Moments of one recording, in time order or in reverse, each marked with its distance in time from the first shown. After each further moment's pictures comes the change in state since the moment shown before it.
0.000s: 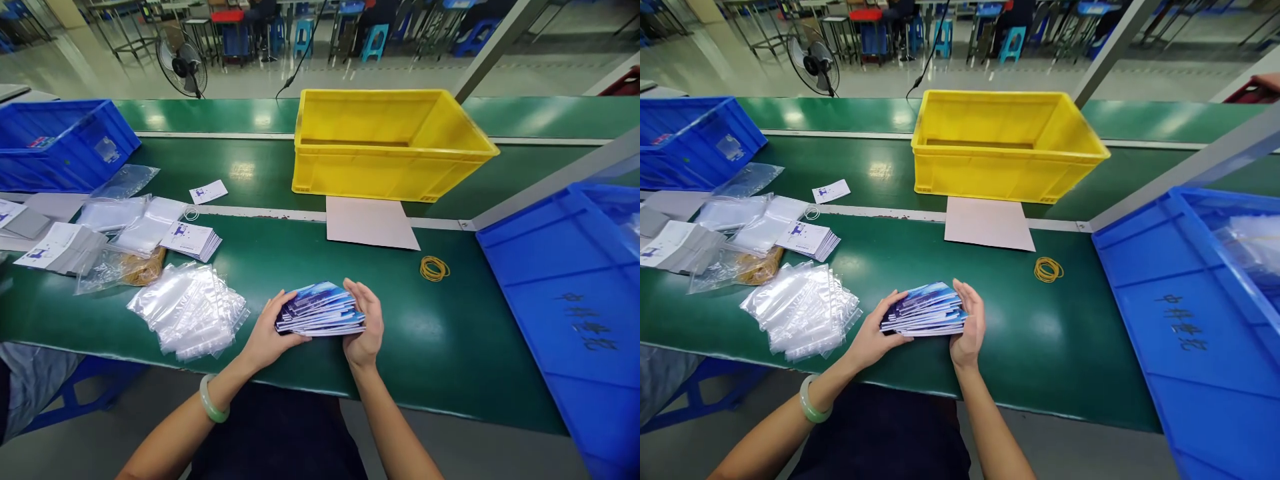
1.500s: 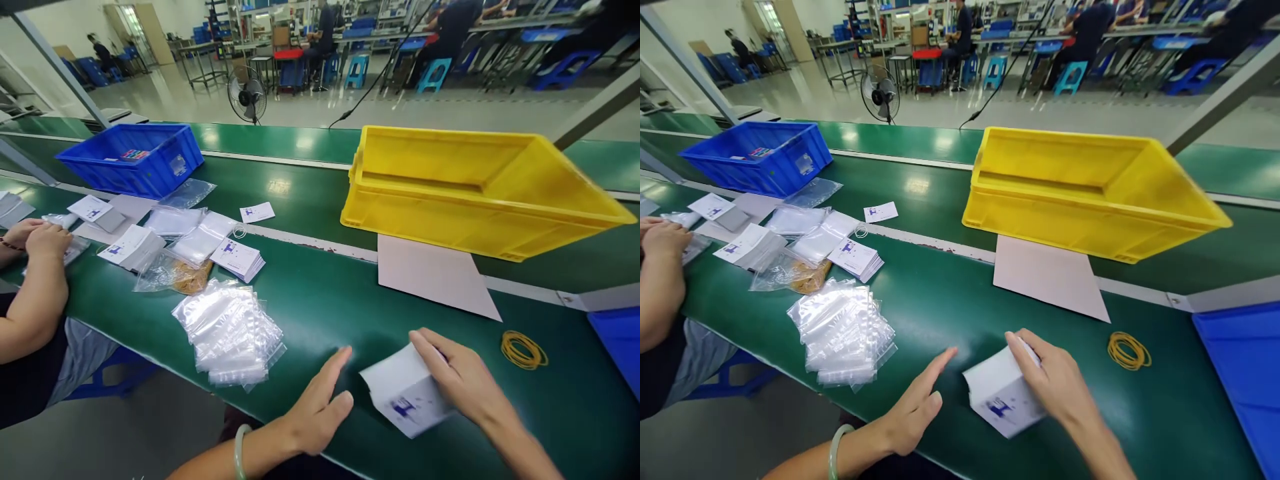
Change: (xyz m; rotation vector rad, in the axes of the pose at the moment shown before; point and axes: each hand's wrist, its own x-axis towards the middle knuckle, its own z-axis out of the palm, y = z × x) left_hand -0.026 0.002 0.012 -0.351 -0.153 -0.006; right_hand 0.089 -0.042 -0.040 -0.621 -0.618 0.111
